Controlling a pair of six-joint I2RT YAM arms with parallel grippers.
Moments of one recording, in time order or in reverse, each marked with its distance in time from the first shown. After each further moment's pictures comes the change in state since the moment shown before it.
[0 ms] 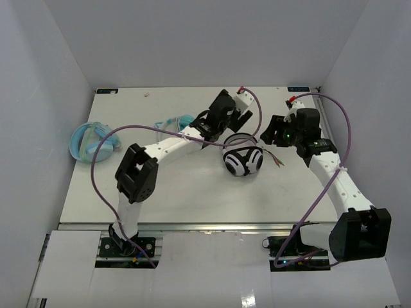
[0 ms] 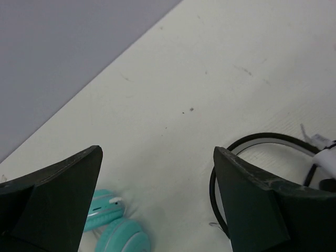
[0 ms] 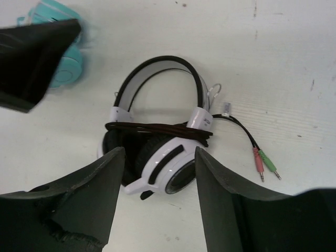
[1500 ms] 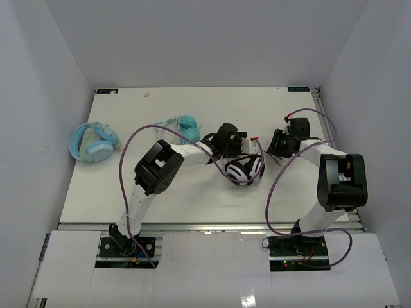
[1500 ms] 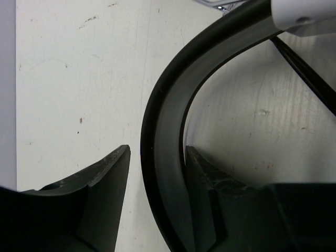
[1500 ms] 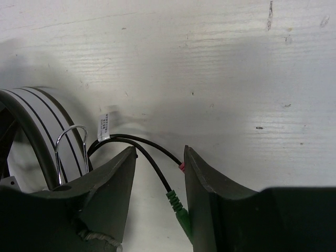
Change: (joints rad) left arm -0.002 0.216 -0.169 0.185 0.412 0.583; right arm -0.112 0.443 -0.048 0.154 0.054 -0.002
